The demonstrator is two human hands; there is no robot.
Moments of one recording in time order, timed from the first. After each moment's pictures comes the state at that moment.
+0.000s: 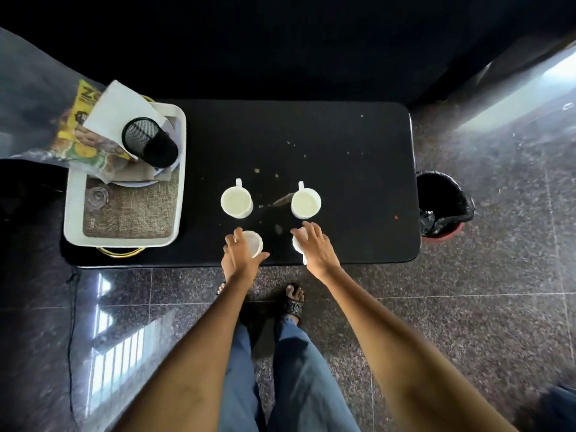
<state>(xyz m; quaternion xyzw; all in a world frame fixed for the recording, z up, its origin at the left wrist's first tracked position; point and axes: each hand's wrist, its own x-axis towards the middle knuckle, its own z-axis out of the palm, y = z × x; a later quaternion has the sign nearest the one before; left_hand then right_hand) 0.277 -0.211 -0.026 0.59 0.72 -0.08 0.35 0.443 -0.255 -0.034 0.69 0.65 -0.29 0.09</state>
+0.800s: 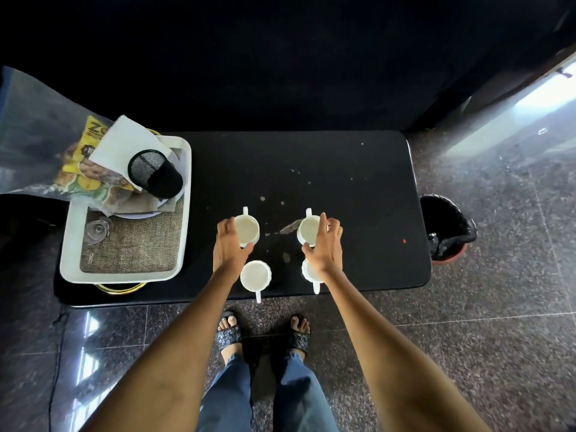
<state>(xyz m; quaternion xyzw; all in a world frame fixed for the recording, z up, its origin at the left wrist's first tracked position) 0.253 -0.128 -0.037 0.69 0.65 0.02 0.33 0.437 -0.196 -0.043 0.85 0.43 -0.28 -0.10</state>
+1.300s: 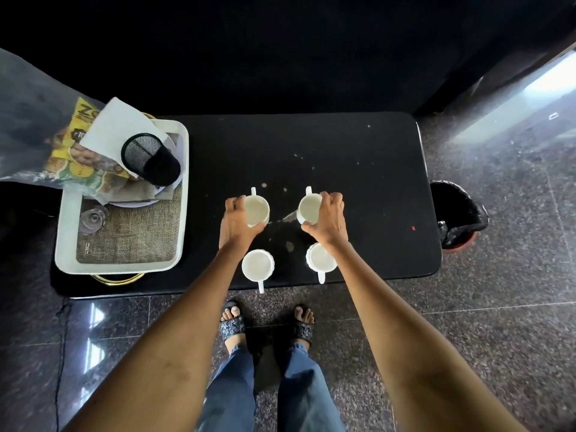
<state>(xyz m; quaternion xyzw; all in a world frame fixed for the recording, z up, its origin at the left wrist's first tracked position) 0.268 -0.112 -0.046 0.71 0.63 0.03 0.32 0.450 -0.170 -0.047 0.84 0.45 -0.29 -0.10</state>
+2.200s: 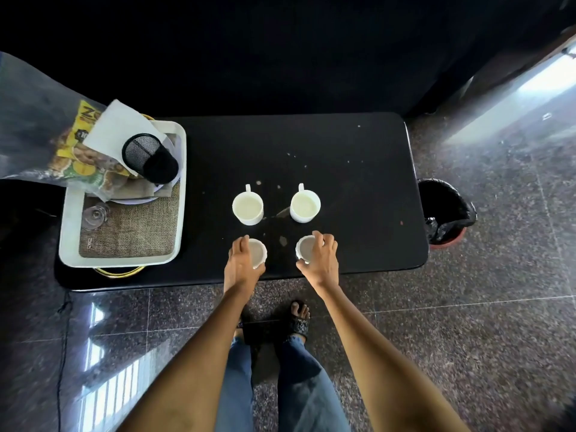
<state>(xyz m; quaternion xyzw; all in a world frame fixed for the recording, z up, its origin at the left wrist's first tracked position) 0.256 -0.205 -0.052 0.69 0.64 -0.05 0.33 0.416 -0.258 -0.055 0.85 0.41 -0.32 -0.07</state>
